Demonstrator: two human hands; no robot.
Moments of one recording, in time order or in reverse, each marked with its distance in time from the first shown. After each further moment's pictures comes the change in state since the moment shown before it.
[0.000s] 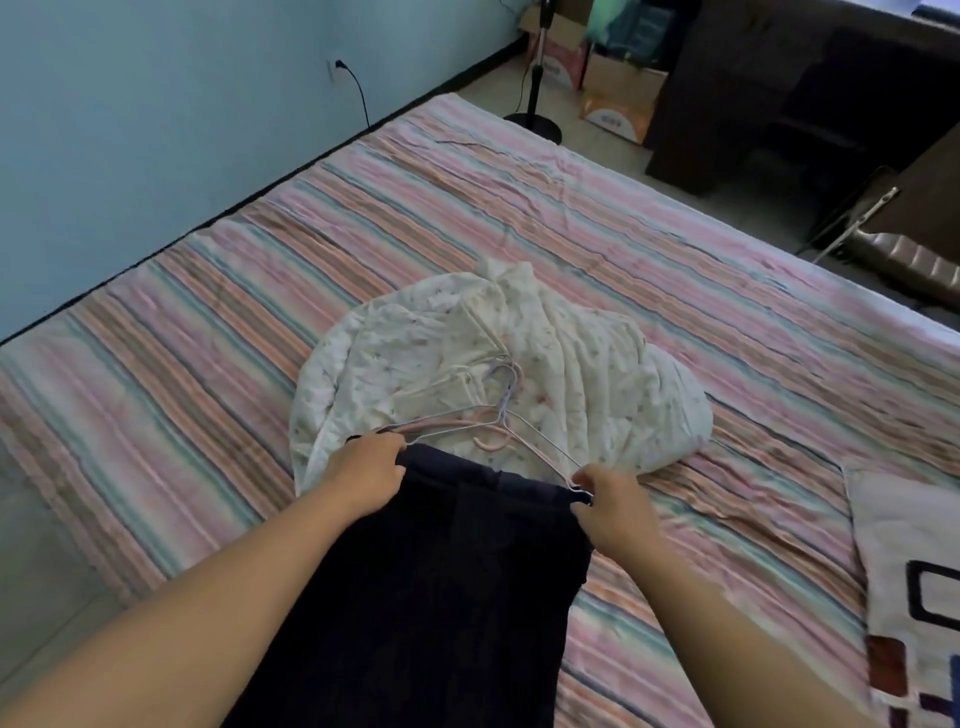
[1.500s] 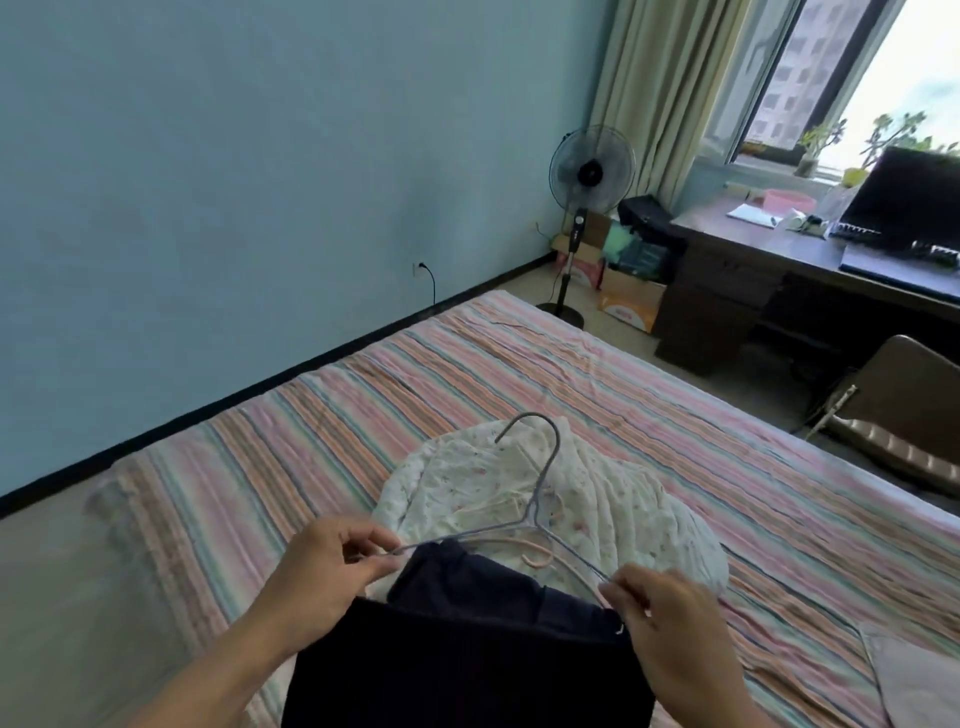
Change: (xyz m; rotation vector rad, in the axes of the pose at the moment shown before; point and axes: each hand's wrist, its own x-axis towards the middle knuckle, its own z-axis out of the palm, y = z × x) left_hand -0.249 -0.056 -0.139 -0.803 0.380 0.134; right_hand -0.207 -0.105 -0.087 0.056 0.409 -0.401
